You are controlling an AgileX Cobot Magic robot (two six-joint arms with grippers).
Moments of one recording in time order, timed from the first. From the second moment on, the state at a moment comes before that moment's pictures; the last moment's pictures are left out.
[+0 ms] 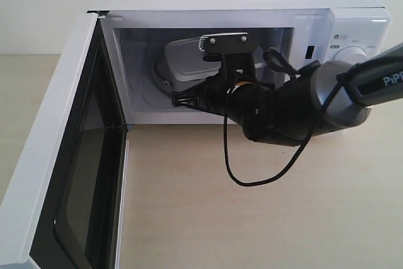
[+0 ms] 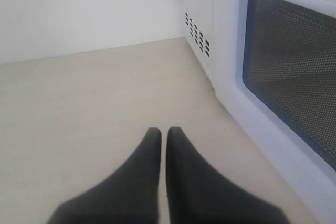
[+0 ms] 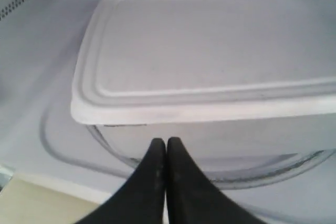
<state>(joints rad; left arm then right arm) -0.14 0.00 0.00 0.02 0.31 0.10 0.68 1.98 -1.03 0.61 -0.48 -0.28</state>
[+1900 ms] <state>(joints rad) -0.14 0.00 0.00 0.02 0.31 0.10 0.80 1.04 -0.64 0.67 0.48 -0.30</state>
